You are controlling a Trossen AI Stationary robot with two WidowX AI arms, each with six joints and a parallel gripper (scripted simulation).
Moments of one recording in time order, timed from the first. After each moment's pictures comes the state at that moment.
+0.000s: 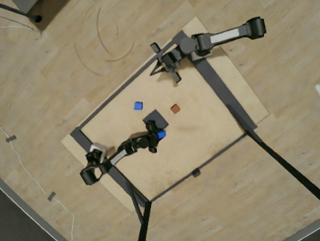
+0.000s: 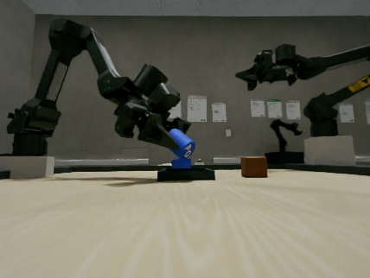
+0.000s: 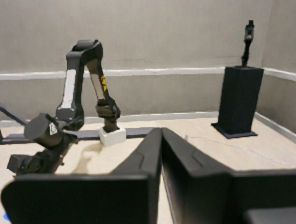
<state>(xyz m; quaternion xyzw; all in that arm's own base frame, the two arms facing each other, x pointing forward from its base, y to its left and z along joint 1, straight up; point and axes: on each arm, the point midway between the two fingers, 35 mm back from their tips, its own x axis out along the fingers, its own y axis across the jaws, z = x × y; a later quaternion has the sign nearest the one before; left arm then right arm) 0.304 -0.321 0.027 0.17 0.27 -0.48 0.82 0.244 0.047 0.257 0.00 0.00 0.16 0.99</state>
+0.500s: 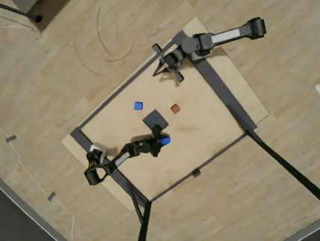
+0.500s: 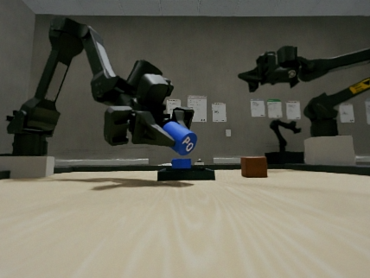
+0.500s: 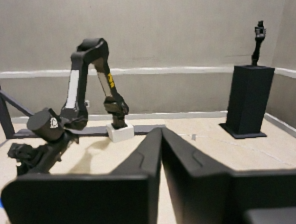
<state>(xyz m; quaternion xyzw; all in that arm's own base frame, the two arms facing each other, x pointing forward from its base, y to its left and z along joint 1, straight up) 0.284 -0.359 0.031 0.24 0.16 -0.55 0.79 0.235 0.053 0.248 0.00 0.00 0.18 0.98</state>
